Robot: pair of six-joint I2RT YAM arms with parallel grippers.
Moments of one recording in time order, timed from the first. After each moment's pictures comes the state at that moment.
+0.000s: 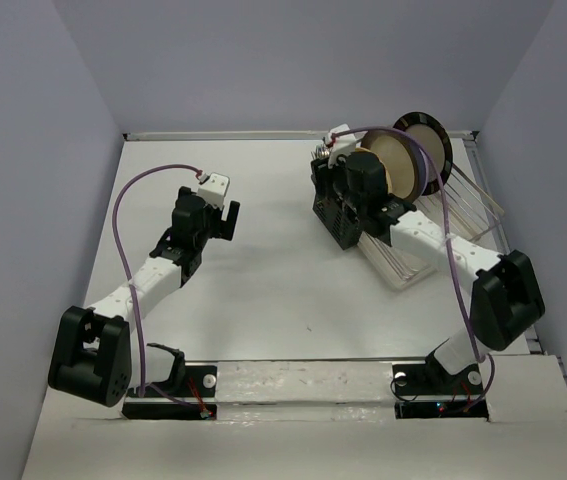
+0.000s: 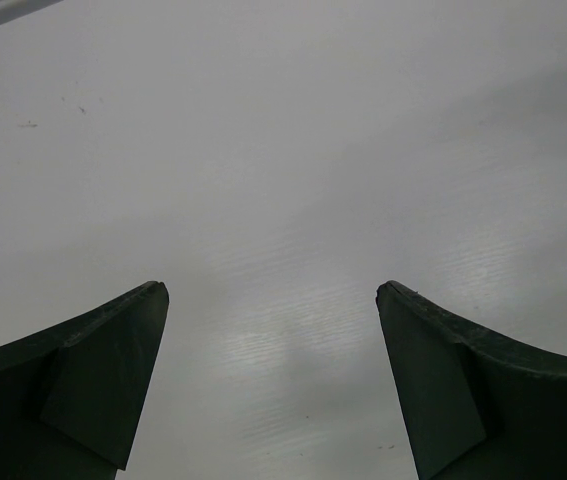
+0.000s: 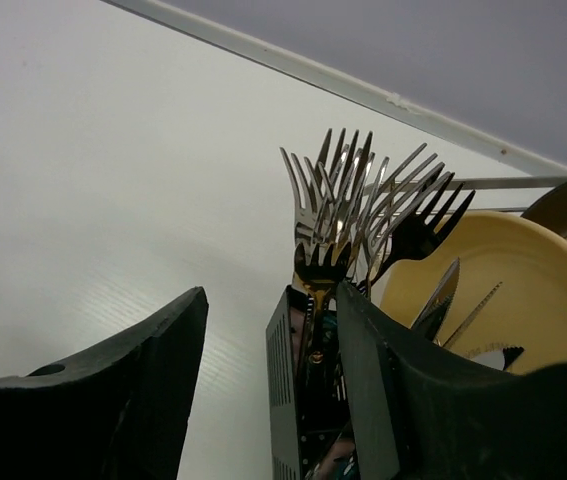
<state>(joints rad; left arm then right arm) -0.31 1.24 0.66 0.19 -0.14 0.14 0.59 1.59 1.20 0.15 0.19 -0.03</state>
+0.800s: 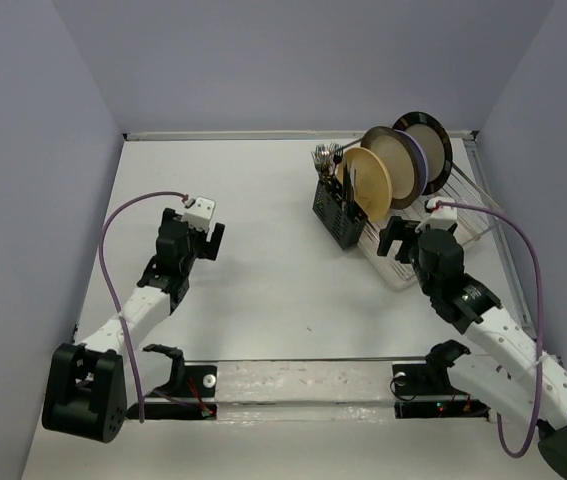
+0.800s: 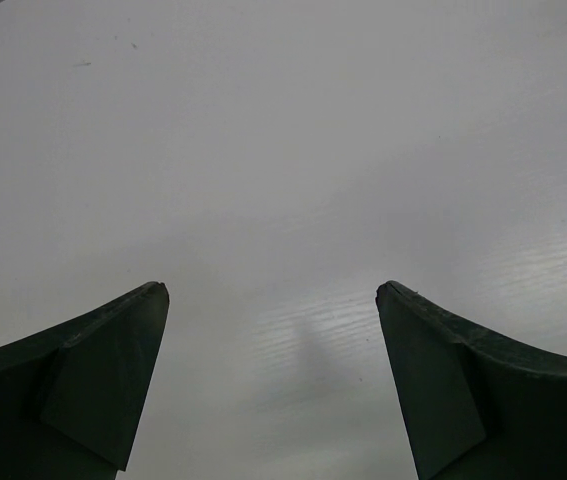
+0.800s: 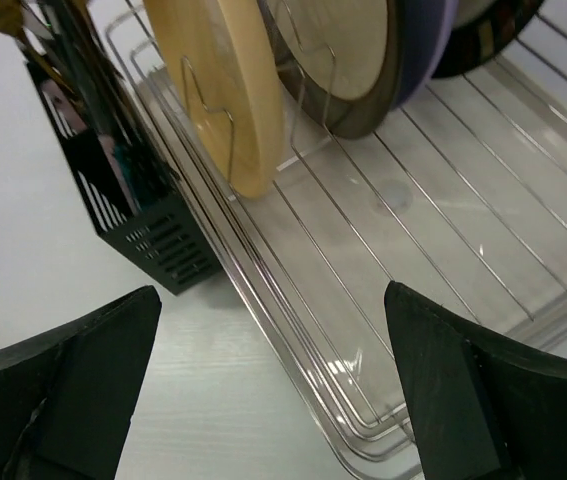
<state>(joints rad) -0.23 1.07 0.46 0.24 -0.14 0.23 0.52 0.76 0.65 -0.20 0.47 0.33</state>
